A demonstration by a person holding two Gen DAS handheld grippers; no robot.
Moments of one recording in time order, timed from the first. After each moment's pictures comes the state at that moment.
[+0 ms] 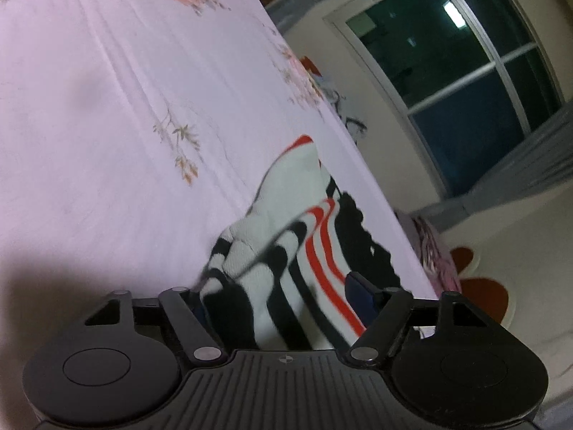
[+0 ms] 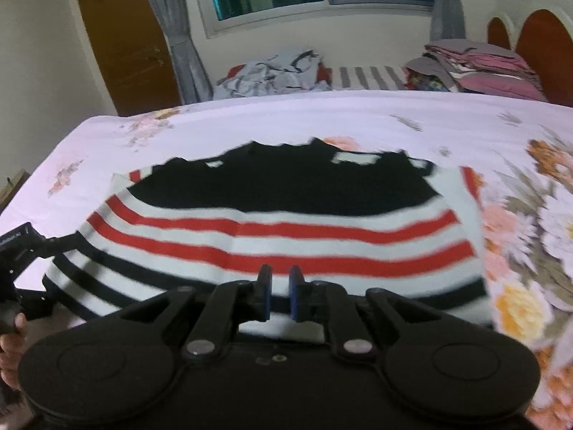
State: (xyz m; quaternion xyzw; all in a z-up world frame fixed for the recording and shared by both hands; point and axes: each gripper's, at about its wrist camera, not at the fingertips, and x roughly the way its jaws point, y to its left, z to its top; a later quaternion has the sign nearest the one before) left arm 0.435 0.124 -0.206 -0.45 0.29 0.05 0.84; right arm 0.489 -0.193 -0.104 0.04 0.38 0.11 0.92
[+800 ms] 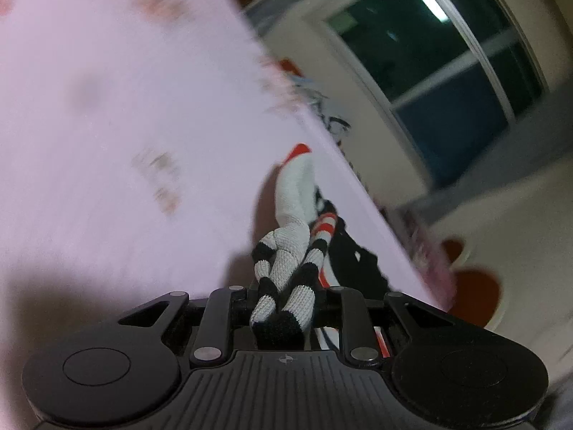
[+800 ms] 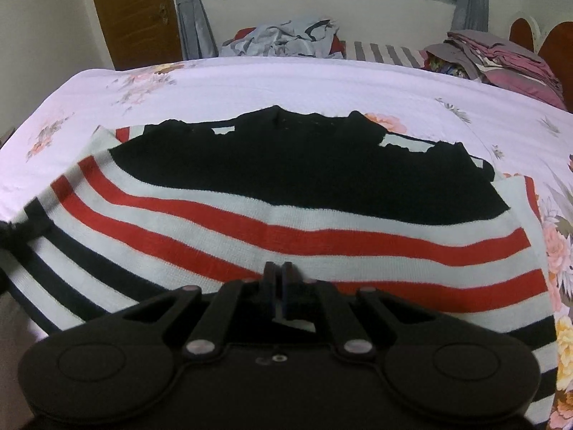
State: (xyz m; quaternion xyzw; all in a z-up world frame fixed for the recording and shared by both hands) left arm 0.453 0.122 -0.179 -0.40 0.29 0.02 0.87; right arm 0.528 -0.158 -0.126 0.01 0.42 0.10 0.90
